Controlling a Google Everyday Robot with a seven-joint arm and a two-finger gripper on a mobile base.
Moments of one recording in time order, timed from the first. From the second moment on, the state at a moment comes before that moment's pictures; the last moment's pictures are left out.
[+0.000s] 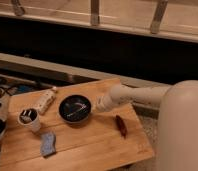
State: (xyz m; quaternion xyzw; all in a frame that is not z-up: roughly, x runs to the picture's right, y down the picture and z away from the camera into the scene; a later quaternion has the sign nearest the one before) arm -0.027 0.136 0.860 -0.38 -0.01 0.73 0.57
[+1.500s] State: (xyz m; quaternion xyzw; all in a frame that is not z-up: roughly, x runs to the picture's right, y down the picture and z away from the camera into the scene) arm -0.089 0.105 0.876 -0.36 -0.01 0.70 0.62
